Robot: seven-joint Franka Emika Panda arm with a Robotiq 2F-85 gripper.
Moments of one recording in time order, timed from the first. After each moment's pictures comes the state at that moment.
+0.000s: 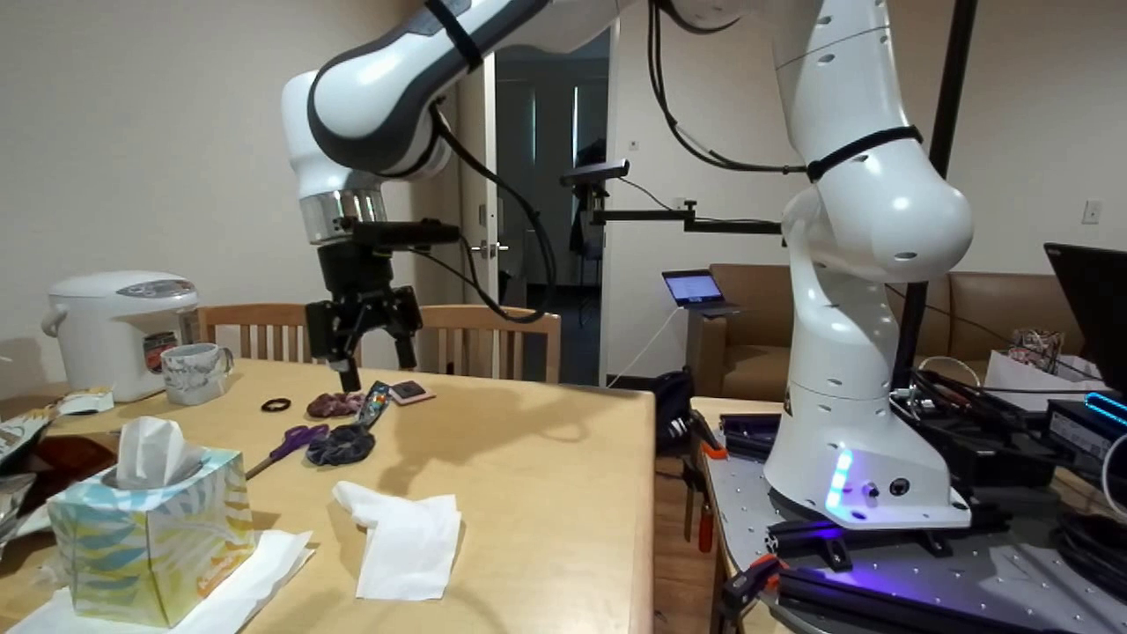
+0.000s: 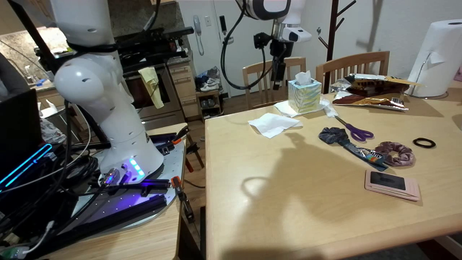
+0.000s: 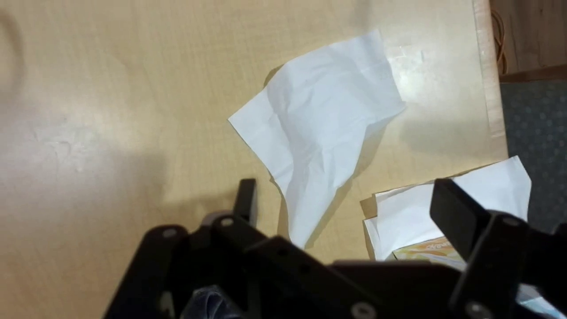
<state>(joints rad) 0.11 0.31 0.04 -1.94 0.11 2.06 0.35</state>
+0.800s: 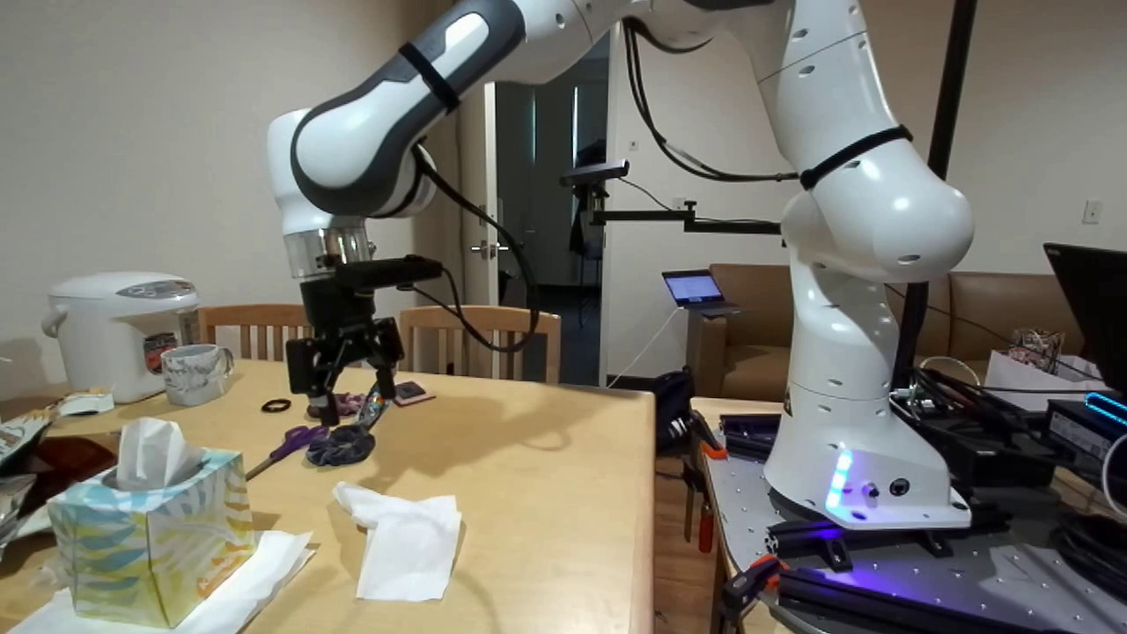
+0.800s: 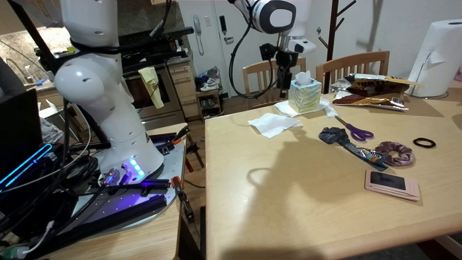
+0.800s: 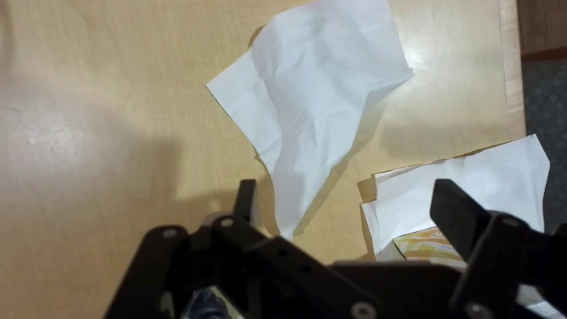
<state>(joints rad) 0.12 0.42 0.04 -1.90 0.11 2.16 0.34</state>
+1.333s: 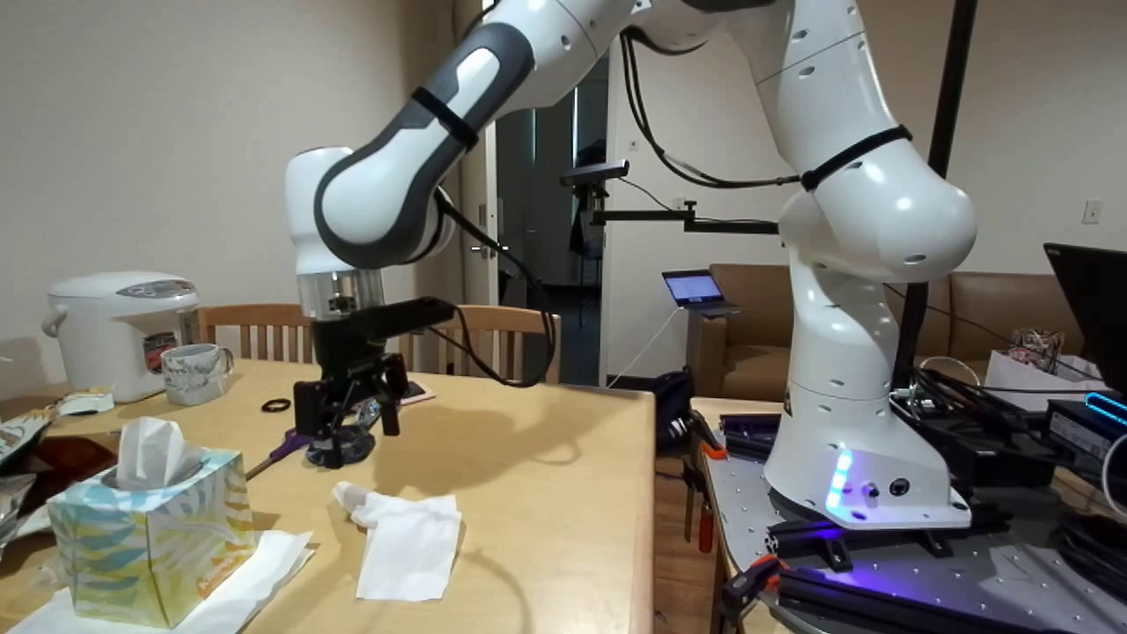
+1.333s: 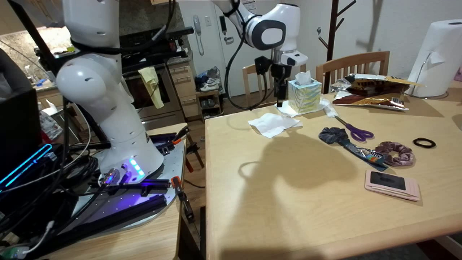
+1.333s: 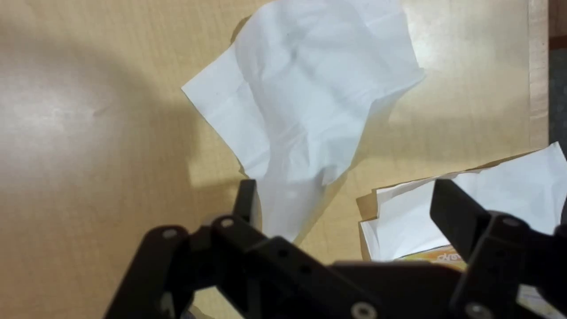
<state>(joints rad) 0.16 0.44 0.04 -2.01 0.11 2.36 0.36</state>
